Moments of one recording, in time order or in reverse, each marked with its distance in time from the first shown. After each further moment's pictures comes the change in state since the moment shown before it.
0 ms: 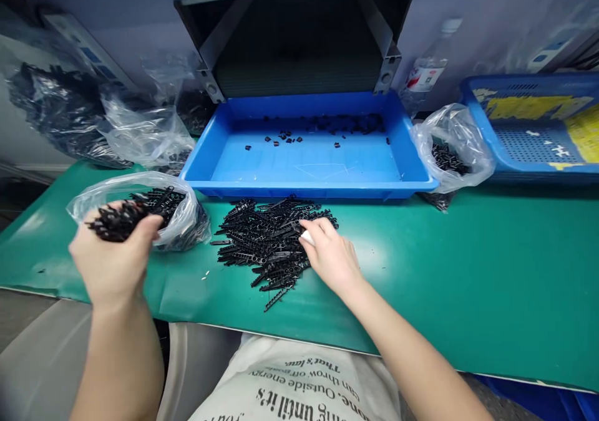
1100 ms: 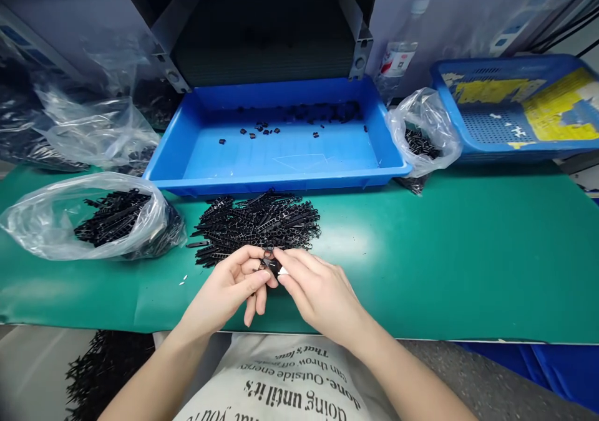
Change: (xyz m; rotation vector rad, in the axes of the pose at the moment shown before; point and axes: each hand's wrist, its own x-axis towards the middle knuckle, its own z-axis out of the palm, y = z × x) left_hand -0.097 0.035 0.064 -0.741 -1.245 -0.513; right_hand -0.053 -0.012 -0.022 0.317 -0.116 -0.128
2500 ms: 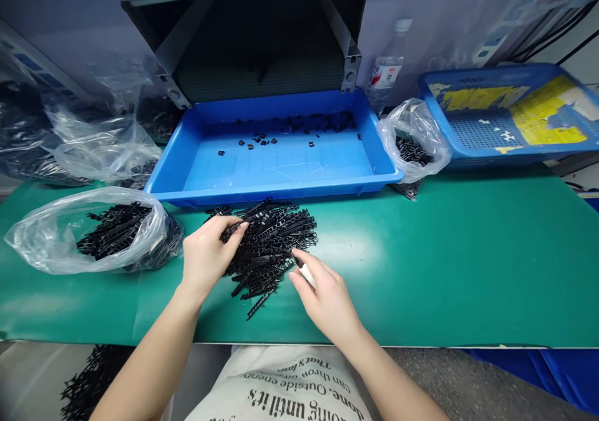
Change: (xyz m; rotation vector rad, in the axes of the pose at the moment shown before) left_hand 0.039 0.023 -0.037 1.367 0.668 0.535; right_hand -0.004 0.007 0.013 0.227 0.189 0.367
